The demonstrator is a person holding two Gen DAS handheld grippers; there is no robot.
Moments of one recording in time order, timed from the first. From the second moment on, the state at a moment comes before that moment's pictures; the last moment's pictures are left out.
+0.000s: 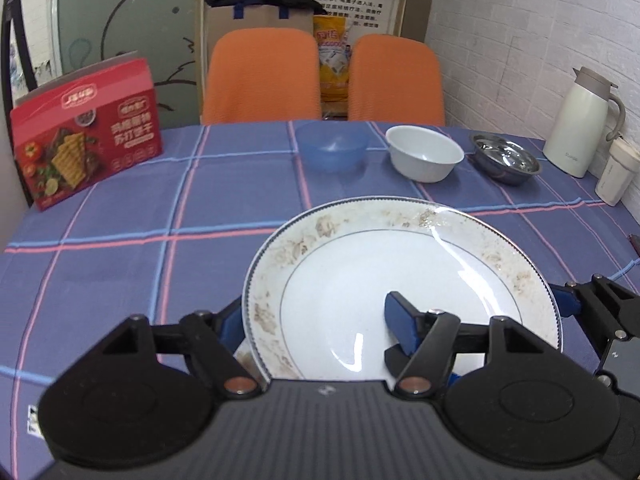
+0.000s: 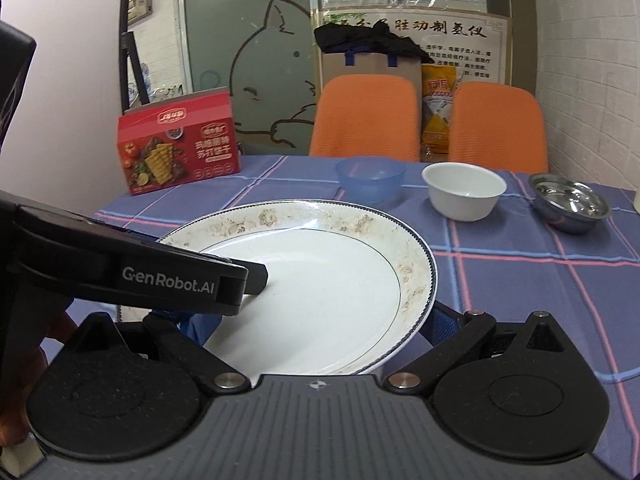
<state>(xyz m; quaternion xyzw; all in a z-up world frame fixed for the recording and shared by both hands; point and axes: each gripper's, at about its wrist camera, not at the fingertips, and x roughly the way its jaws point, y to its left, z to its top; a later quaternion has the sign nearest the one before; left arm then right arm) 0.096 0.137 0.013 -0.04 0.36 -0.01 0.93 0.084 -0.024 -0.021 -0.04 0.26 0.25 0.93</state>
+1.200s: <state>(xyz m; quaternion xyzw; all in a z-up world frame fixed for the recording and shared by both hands) 0.082 0.134 0.018 -0.04 0.30 -0.02 0.95 0.085 -0.074 -0.026 -0.03 0.28 0.21 0.94</state>
